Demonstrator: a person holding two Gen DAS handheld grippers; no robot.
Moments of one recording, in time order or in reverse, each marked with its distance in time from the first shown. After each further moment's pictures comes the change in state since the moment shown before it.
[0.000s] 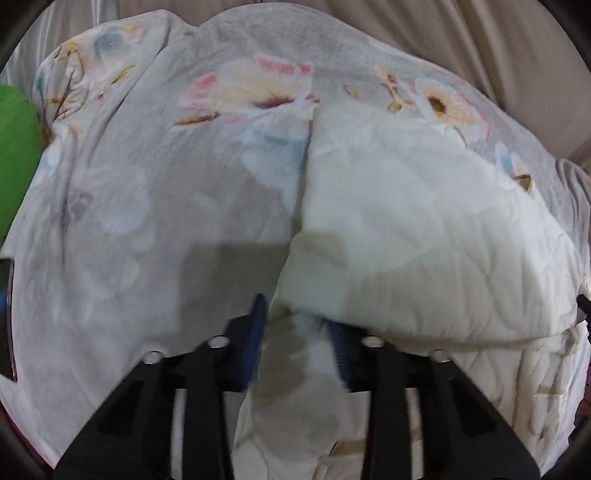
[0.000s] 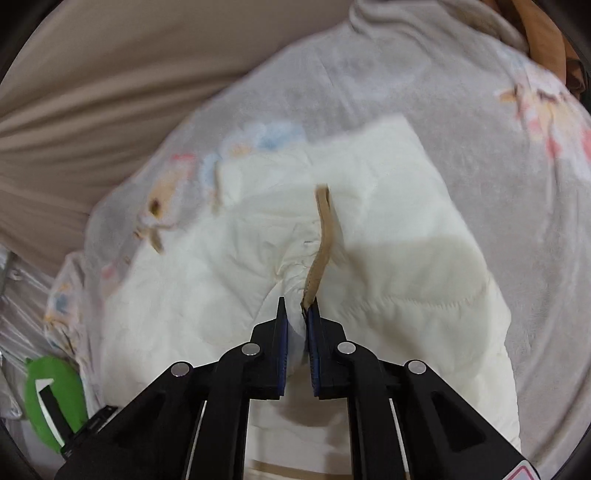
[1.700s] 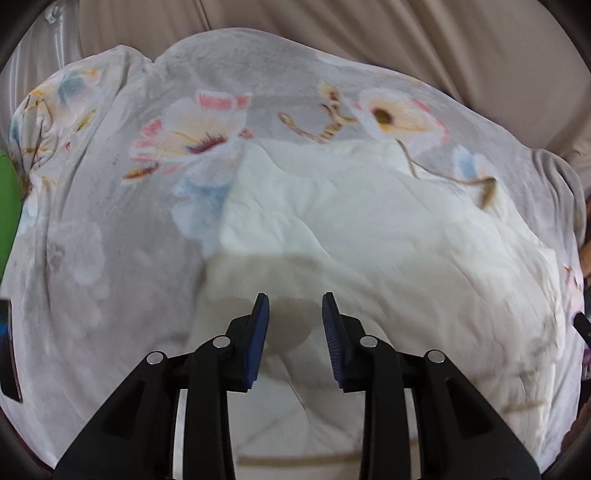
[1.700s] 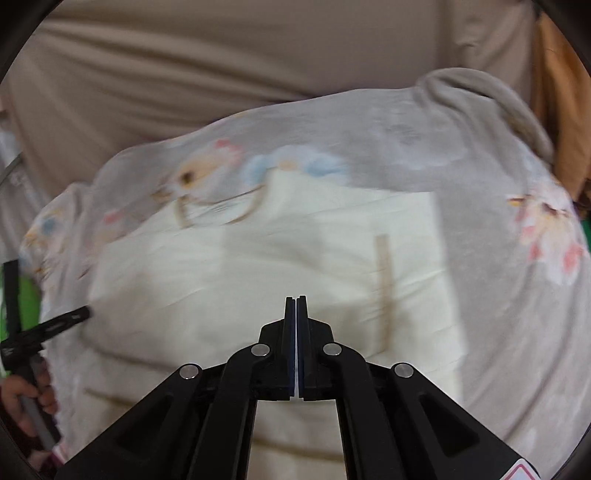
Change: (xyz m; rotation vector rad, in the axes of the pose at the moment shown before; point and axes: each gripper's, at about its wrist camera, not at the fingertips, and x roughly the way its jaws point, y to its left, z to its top) left arm -0.013 -0.072 0.014 0.086 -0.012 -0.032; right arm -0.026 0.063 -0.029 -0.357 0.015 -0.071
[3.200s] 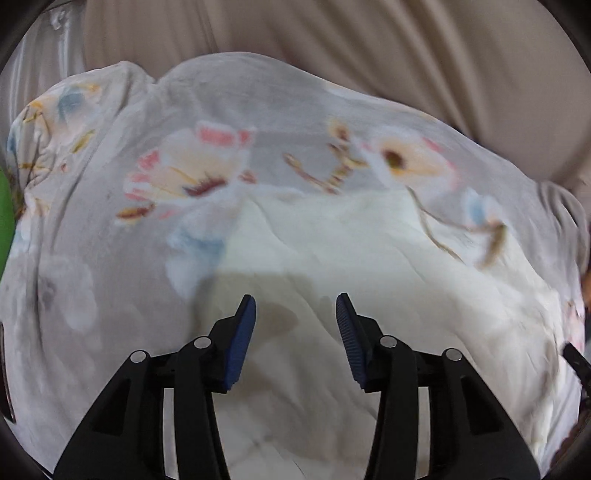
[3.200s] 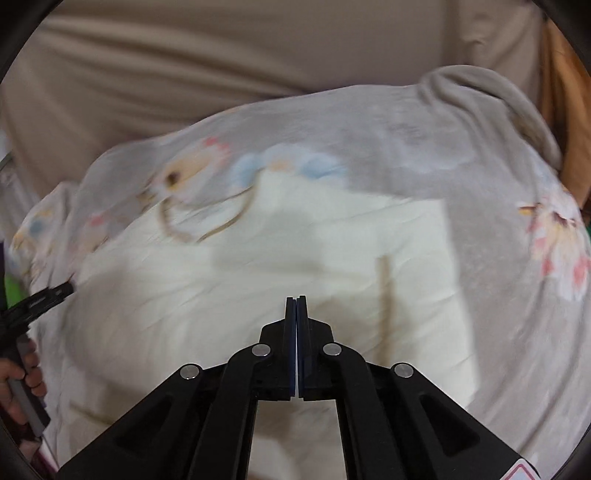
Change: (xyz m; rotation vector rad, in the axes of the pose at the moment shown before) left arm 0.010 0.002 0.031 -0.013 -0.094 -0.005; right arm 0.037 -0.002 0.005 -0.023 0.007 -0.035
